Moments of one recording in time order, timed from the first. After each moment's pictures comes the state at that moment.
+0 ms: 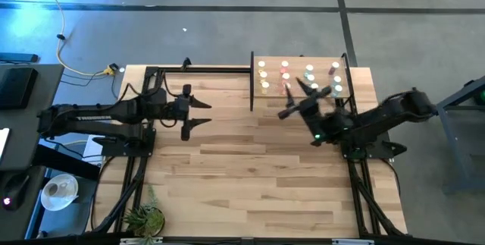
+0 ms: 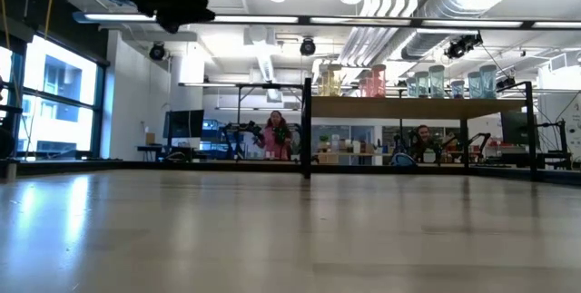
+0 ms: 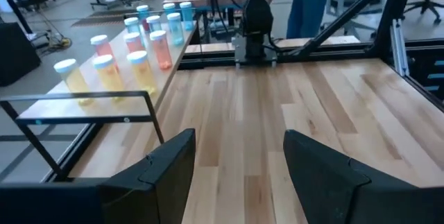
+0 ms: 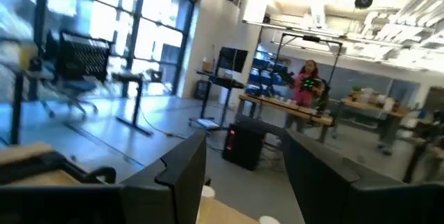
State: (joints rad) left arm 0.30 0.81 0.55 0.01 0.09 0.13; right arm 0.21 1.34 0.70 1.27 1.20 -0.83
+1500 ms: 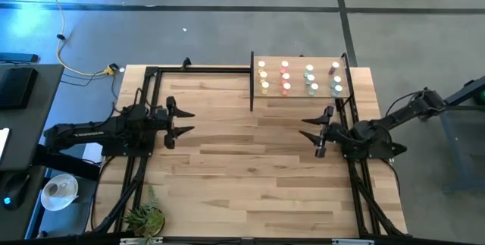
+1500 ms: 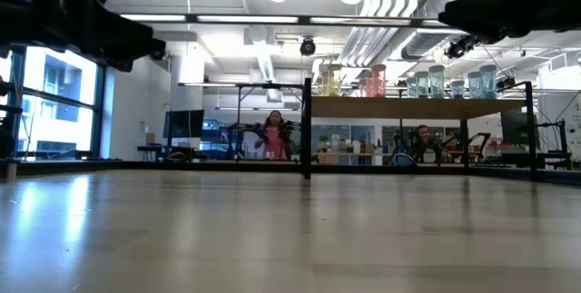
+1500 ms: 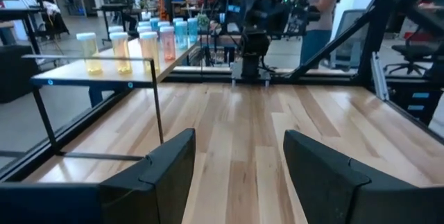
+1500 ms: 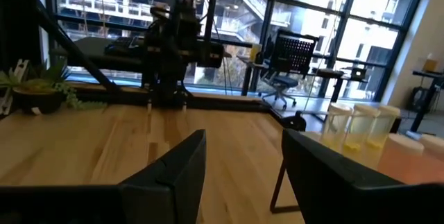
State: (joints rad) left arm 0.30 0.22 0.08 0.08 0.09 0.01; right arm 0.42 0.51 0.11 0.51 0.65 -0.23
